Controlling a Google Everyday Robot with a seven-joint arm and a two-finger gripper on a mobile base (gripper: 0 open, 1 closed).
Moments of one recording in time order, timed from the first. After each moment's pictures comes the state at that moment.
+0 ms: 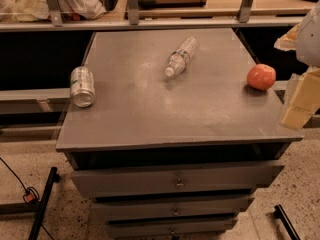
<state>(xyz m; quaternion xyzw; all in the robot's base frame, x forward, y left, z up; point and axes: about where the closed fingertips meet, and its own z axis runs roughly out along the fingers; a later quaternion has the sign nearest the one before) 0.438 -0.216 0.977 -0.60 0.78 -0.04 0.16</state>
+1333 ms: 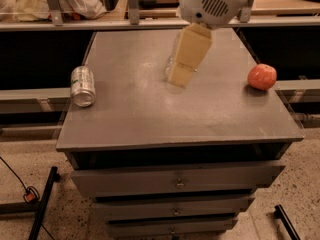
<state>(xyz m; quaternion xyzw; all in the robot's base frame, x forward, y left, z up) 0.496 -0.040 1.013 -0.65 0.72 0.03 0.22</state>
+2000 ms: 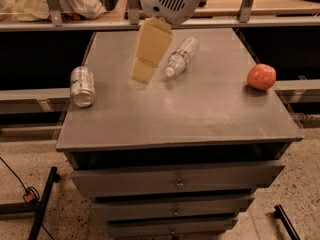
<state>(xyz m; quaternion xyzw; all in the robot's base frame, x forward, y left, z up) 0.497 0.021 1.021 -0.65 0.72 0.05 0.23</state>
